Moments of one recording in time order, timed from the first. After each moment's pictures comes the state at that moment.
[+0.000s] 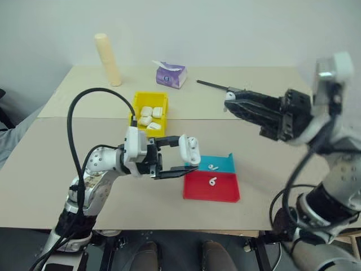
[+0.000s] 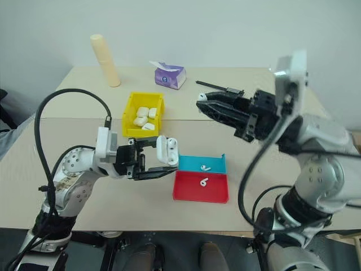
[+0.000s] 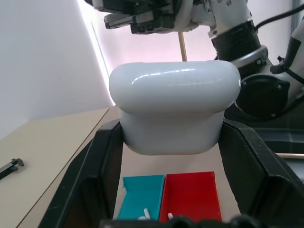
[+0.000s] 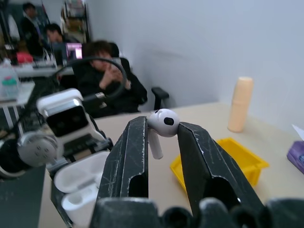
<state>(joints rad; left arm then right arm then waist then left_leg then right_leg) -0.43 0.49 -0.13 -0.31 -0.59 0.18 -1.10 -0.67 -0.26 -0.58 -0.73 0.59 1.23 1.07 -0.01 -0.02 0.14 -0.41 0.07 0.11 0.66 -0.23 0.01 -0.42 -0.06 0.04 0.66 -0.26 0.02</state>
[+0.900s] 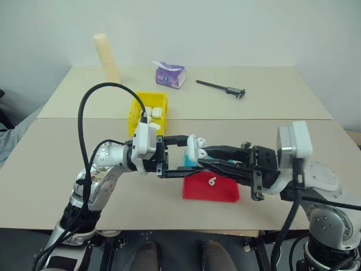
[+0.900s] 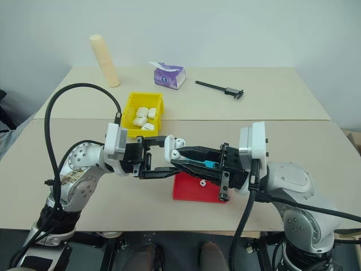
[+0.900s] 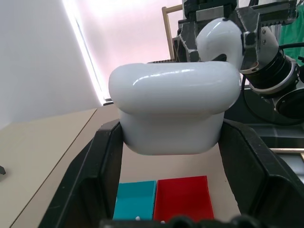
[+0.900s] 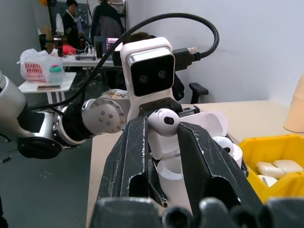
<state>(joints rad) -0.46 0.50 -0.13 -0.31 -0.58 0.22 -1.11 -0.29 -0.46 -0.20 -0.77 0.80 0.71 0.90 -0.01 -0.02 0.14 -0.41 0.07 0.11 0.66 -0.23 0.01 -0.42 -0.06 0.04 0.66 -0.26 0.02</state>
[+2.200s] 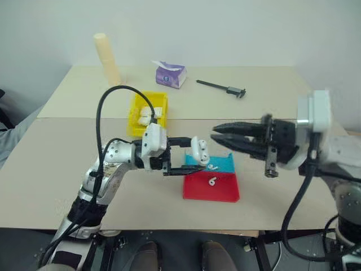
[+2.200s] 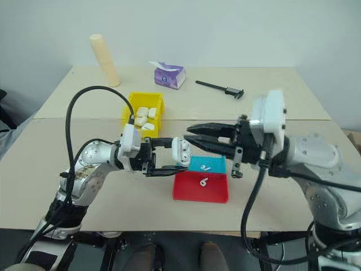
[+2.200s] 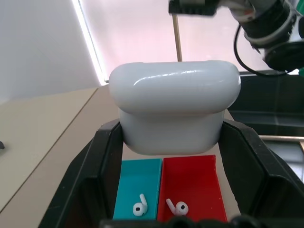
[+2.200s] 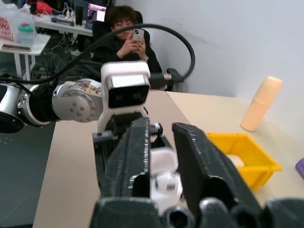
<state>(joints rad) -0.53 0.46 -0.20 -0.20 -0.47 0.22 -1.13 -0.53 -0.79 -0.15 -0.66 0.87 0.65 0.82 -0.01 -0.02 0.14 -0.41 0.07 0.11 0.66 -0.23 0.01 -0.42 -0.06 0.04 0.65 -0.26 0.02</state>
